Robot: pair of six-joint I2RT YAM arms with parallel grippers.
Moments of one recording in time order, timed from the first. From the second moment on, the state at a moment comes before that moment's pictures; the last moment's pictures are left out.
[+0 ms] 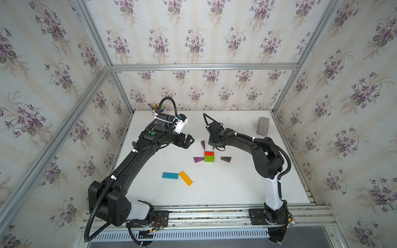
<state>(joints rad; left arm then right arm) -0.34 1.39 1.29 -0.72 0.34 0.05 0.64 2.09 1.52 -0.57 0.27 0.77</state>
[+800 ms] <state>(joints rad) -0.32 1.39 1.29 -0.72 0.36 0.04 0.64 2.10 1.51 -0.57 0.28 0.78</state>
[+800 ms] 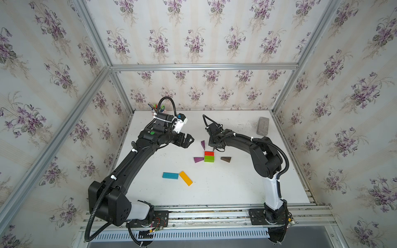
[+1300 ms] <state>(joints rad) -0.32 1.40 1.29 -0.72 0.38 0.04 0.64 2.10 1.51 -0.58 0.32 0.79</state>
